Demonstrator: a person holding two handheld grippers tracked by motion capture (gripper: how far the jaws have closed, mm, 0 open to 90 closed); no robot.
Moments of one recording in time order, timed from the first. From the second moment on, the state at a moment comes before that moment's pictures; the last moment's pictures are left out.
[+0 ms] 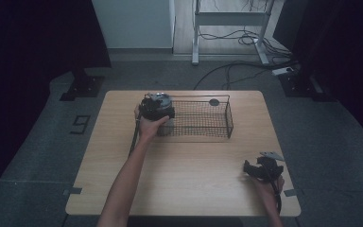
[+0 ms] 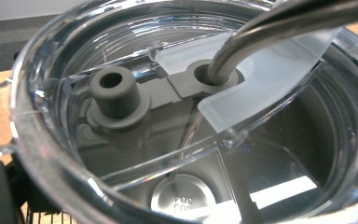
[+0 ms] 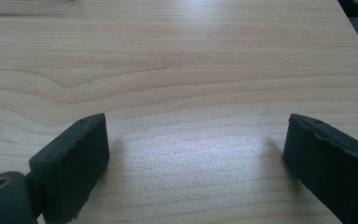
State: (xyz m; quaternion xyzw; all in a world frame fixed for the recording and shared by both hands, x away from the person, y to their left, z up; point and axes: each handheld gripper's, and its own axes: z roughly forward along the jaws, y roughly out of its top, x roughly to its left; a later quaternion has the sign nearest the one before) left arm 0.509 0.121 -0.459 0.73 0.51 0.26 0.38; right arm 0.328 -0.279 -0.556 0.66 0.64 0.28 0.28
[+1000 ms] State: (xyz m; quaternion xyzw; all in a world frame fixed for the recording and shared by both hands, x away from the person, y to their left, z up) left arm 0.492 0.133 -0.437 0.71 0.50 0.24 0.42; right arm 0.328 -0.279 -0.556 0.66 0.64 0.28 0.28
